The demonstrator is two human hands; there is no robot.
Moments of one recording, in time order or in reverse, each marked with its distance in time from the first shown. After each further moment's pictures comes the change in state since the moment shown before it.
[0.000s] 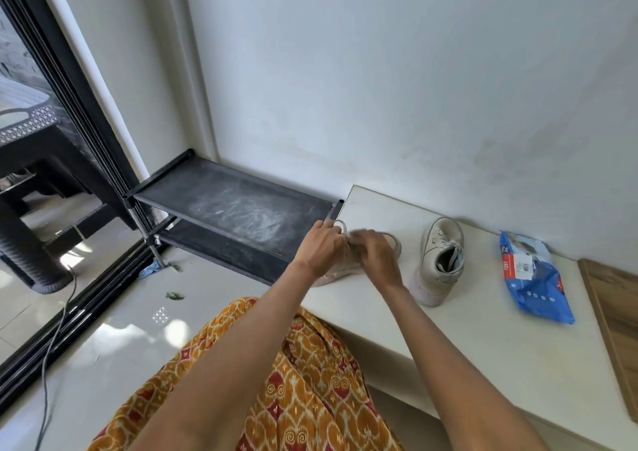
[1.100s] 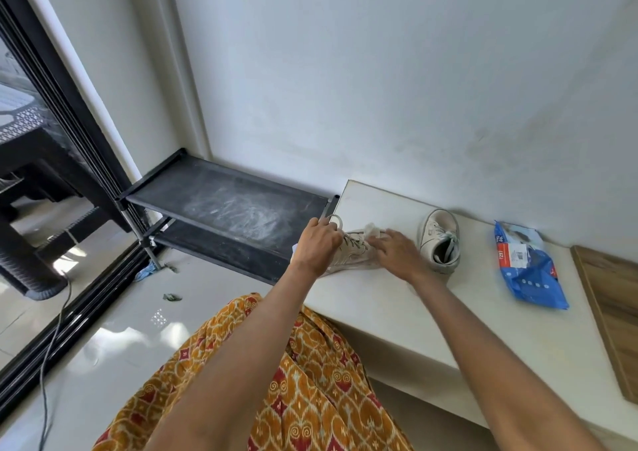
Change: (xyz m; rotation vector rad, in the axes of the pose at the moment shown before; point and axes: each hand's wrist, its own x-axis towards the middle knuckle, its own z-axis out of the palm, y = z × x) left_hand -0.005 0.002 0.004 0.016 0.003 -0.031; right_hand 0.006 0.039 -0.035 -0.446 -0.516 0.114
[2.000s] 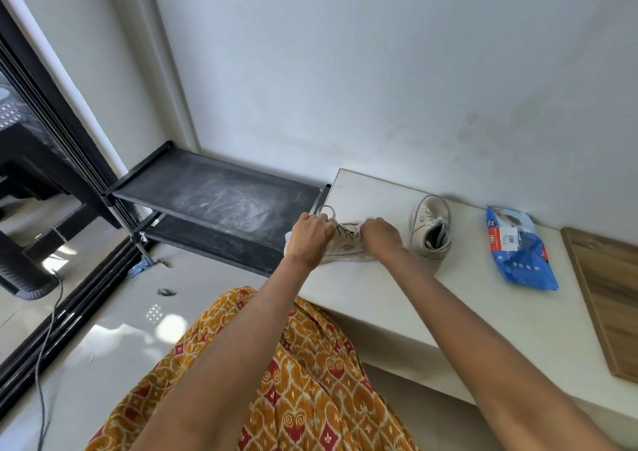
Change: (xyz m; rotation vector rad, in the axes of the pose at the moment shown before) left_hand -0.002 0.007 0.005 -0.014 -0.010 -0.036; right_hand 0.013 -0.032 -0.009 -0.179 -0.029 0.114
